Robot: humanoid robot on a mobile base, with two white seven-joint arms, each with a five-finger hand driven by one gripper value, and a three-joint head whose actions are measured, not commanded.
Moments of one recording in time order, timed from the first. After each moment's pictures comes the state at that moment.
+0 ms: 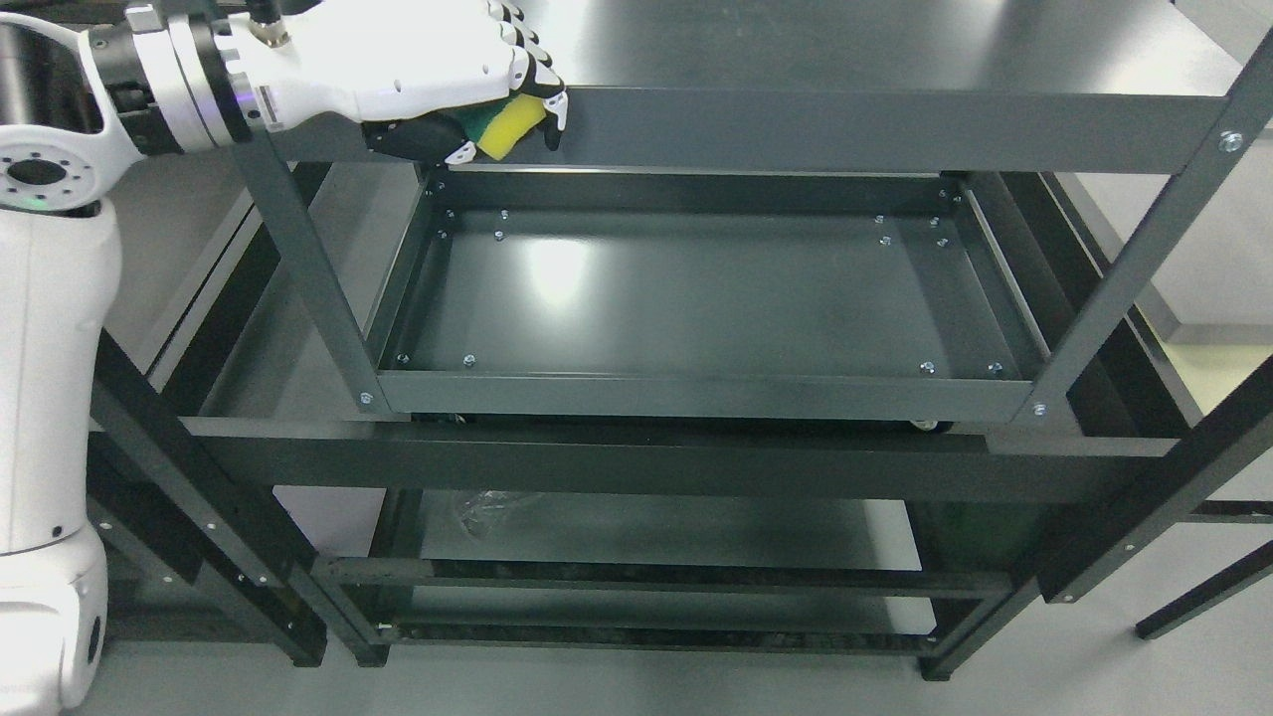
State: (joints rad) left arm -1.16 0.39 -0.17 -1.44 -0.45 -0.79 -0.97; right arm -0.08 0.00 -0.21 0.00 -0.12 0.00 -0.07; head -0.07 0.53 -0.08
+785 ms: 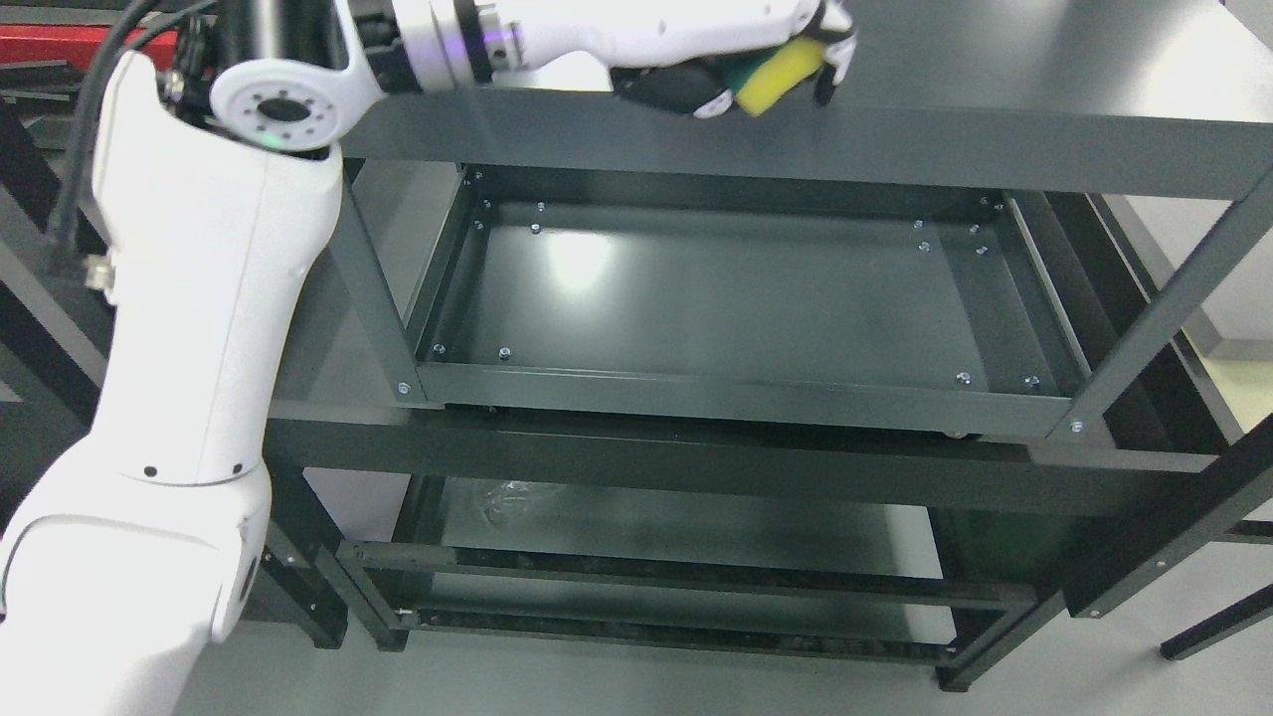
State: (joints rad) left arm -1.36 0.11 -0.35 -1.39 -0.54 -0.70 -0.72; right arm -0.08 0.00 -0.21 0.00 -0.12 0.00 -0.08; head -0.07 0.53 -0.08
